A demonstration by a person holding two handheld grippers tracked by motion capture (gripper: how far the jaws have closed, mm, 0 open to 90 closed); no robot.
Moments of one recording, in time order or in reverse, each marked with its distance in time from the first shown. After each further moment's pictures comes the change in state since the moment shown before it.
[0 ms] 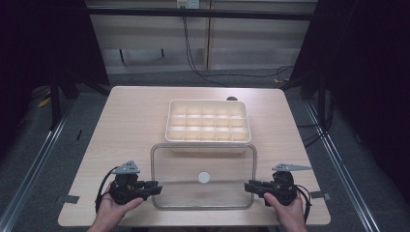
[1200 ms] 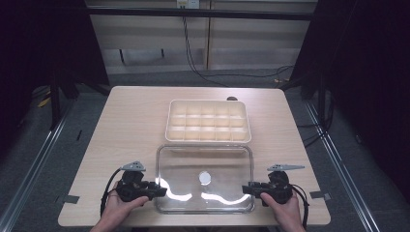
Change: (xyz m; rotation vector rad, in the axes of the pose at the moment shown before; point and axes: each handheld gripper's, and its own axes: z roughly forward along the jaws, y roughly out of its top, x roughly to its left) left arm 0.015 -0.003 0.024 0.054 -0.052 -0.066; right arm -0.014 -0.006 0.019 0.066 -0.014 0.019
